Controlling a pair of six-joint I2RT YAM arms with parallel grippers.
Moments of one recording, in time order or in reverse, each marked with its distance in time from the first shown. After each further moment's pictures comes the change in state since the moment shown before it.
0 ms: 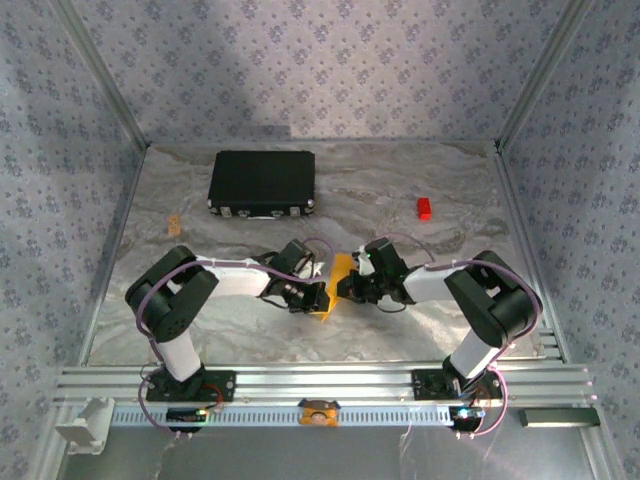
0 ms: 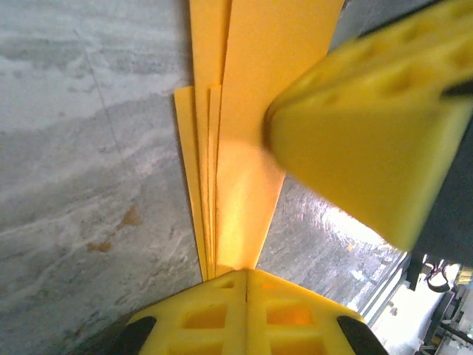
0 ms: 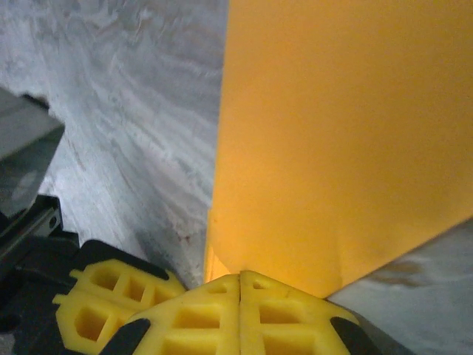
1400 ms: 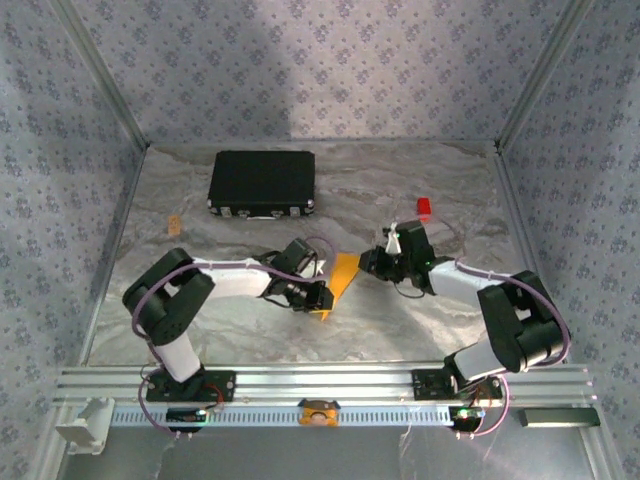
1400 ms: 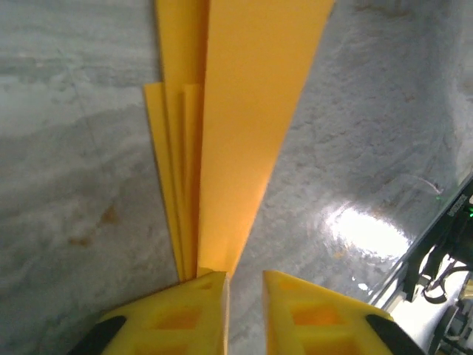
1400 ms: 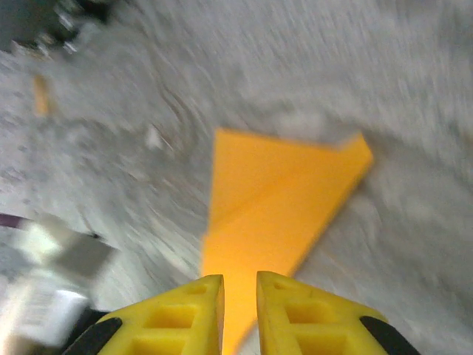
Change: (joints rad) left arm -0.022 -0.054 0.027 -0.049 -0.065 -0.032; right arm -0.172 -0.187 -0.002 -0.133 0.091 -0.046
